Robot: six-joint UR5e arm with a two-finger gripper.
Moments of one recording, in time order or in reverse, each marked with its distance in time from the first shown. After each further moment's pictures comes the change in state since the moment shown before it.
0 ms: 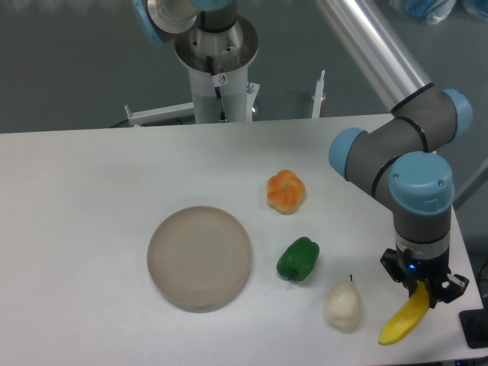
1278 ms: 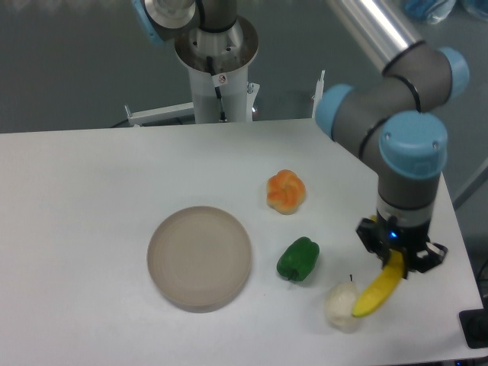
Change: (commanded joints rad) arm -0.047 0.257 -0.185 -0.250 -0.104 -0.222
